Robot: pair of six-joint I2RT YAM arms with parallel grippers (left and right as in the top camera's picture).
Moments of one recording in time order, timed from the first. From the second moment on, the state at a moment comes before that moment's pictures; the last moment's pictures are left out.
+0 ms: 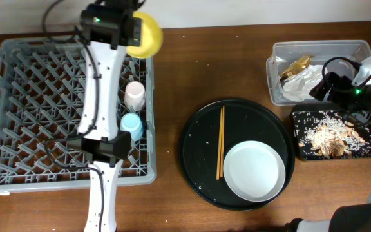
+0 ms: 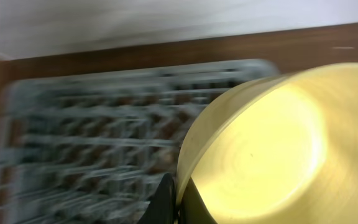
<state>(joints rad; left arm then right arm) -0.24 2.50 3.11 -1.58 -0.41 -0.08 -0.41 1.56 1.63 -1.31 -0.31 0.20</state>
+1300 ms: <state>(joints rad) -0.41 2.50 2.45 -1.16 -1.19 0.22 -0.41 1.61 1.63 -1.31 -0.30 0.20</state>
